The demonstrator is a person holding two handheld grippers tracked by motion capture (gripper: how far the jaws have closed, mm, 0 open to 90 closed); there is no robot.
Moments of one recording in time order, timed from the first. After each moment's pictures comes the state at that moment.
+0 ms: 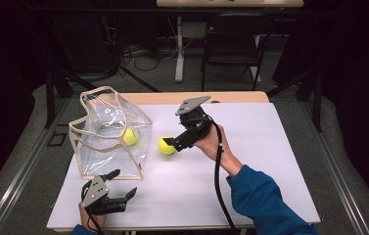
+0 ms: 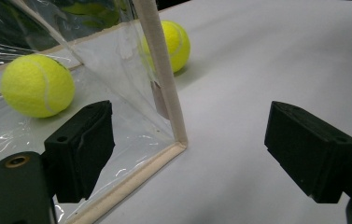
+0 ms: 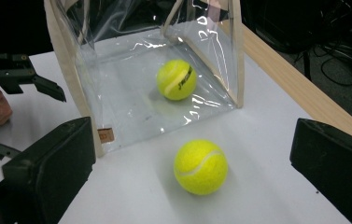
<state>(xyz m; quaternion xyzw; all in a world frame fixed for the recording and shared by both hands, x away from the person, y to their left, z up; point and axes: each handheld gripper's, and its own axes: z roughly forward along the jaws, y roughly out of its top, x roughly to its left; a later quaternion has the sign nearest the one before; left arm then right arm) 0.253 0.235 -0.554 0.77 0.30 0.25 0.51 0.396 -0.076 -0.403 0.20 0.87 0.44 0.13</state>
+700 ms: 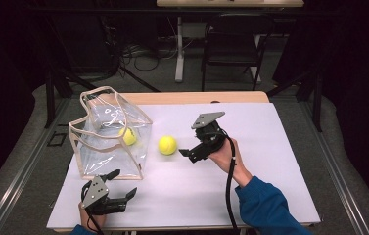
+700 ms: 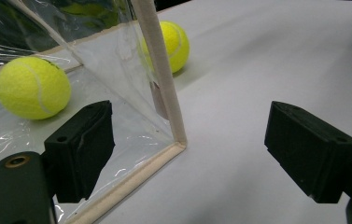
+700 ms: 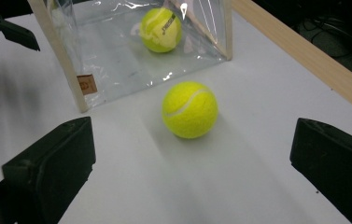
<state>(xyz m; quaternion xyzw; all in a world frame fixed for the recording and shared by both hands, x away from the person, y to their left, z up) 0.253 0.234 -0.554 0.77 0.30 0.25 0.50 0.383 -0.113 -0.444 0.23 0.87 0.42 0.14</state>
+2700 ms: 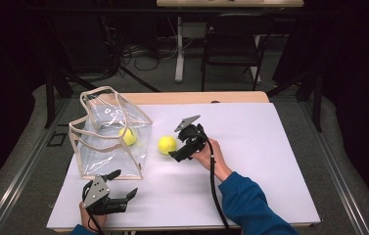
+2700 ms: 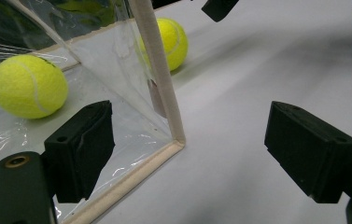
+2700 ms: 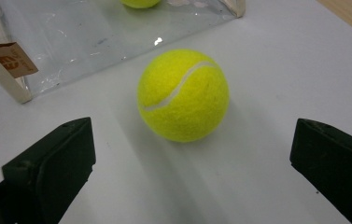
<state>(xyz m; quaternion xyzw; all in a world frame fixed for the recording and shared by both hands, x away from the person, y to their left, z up) 0.253 0.233 -0.554 0.78 0.29 0.25 0.50 0.426 -0.067 -0.503 0.26 0.89 0.35 0.13</state>
